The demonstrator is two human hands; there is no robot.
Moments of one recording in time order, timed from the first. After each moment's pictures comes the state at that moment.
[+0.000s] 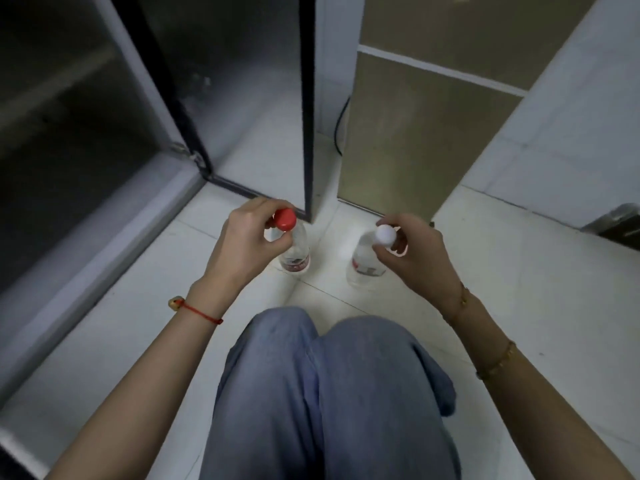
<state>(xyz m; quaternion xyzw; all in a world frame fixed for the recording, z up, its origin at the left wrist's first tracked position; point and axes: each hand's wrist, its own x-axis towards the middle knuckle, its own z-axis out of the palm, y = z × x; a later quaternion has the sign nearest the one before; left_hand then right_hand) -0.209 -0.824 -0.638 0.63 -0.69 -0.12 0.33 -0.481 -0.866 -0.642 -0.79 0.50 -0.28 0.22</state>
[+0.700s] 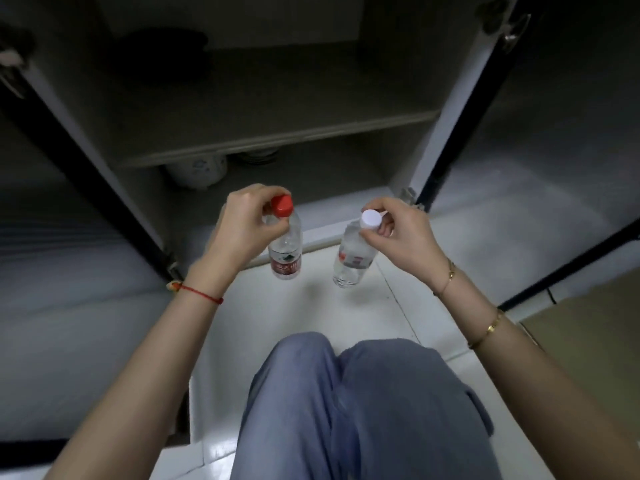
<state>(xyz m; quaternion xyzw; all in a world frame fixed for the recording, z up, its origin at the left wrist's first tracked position) 0.045 -0.629 -0.580 0.85 -0.40 0.05 0.35 -0.108 -0.845 -0.583 -0.92 0.15 -0.20 0.30</state>
